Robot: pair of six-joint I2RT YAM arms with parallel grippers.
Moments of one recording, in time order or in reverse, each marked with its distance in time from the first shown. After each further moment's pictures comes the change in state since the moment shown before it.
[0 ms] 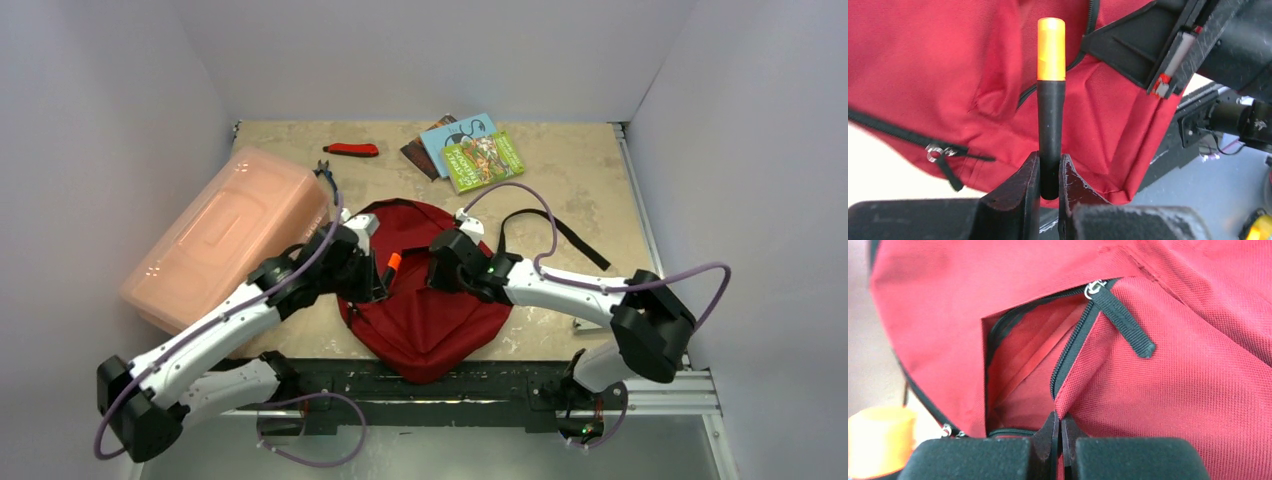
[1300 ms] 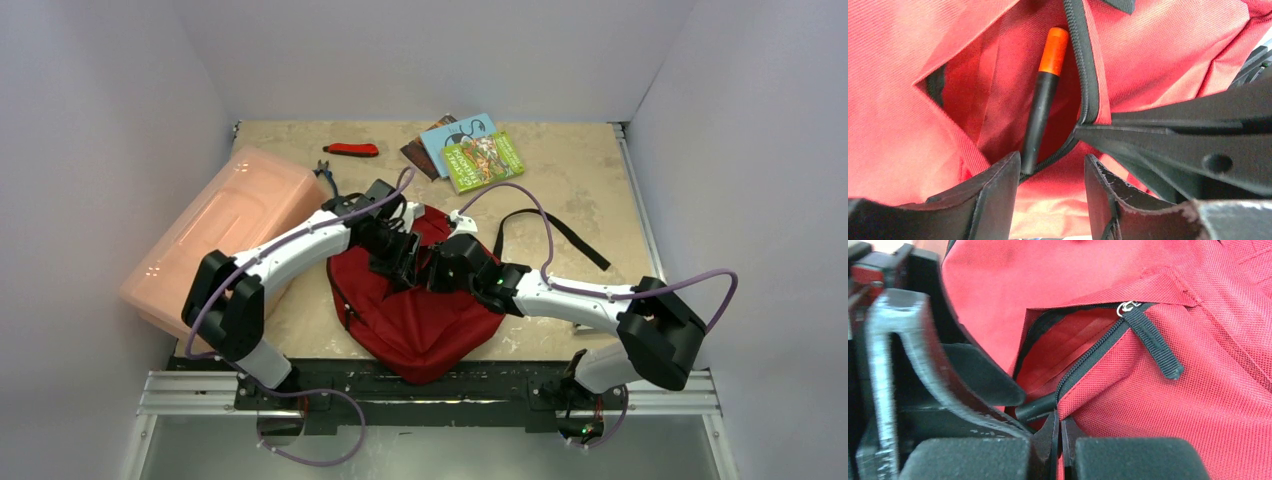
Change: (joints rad) left arm 0.104 0.715 0.389 -0.084 0.315 0.311; right arm -0.002 -0.098 -0.169 0.341 -0.117 -0.210
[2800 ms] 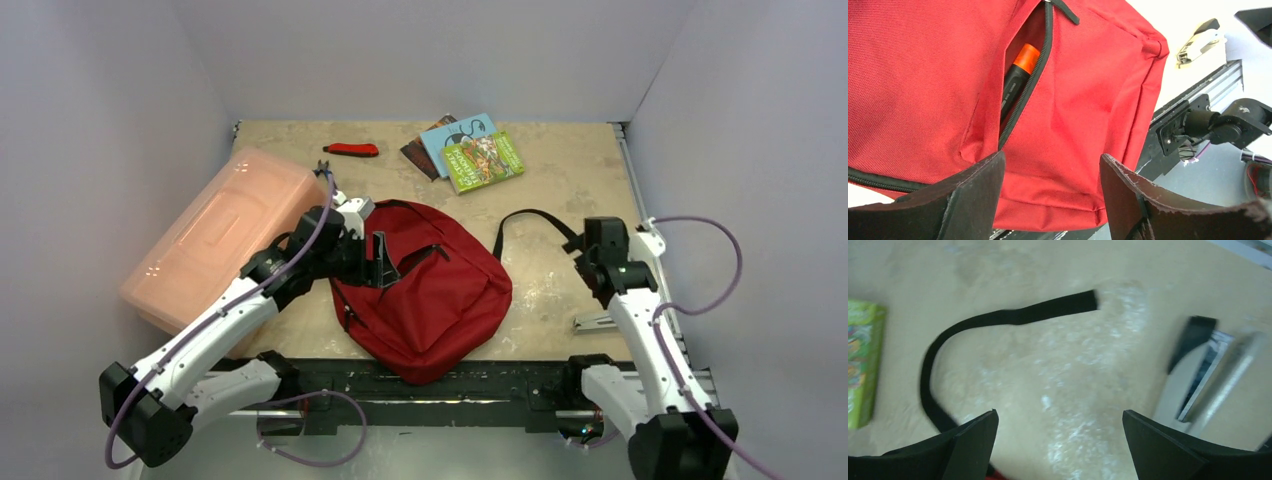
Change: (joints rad) left arm 0.028 -0.613 -0.328 0.195 -0.131 -0.195; right arm -0.798 -0.498 -0.011 -0.756 0.364 0.131
